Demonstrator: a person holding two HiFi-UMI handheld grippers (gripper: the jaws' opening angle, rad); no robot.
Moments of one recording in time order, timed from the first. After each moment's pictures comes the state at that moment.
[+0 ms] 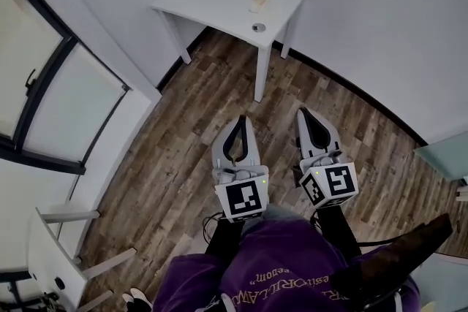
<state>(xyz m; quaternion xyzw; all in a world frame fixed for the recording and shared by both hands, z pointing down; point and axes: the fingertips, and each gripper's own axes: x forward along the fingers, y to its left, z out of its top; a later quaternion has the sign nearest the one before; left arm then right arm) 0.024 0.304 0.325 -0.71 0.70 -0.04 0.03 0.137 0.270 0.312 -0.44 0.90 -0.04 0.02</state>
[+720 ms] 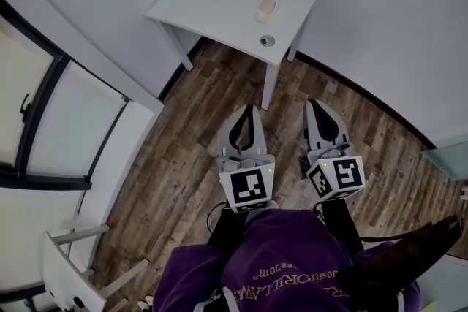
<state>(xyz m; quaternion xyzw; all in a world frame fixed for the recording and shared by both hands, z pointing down) -0.028 0.152 0.332 -0.73 0.68 -0.03 0.00 0.089 0.126 0.315 -0.46 0.89 -0.04 0.03</state>
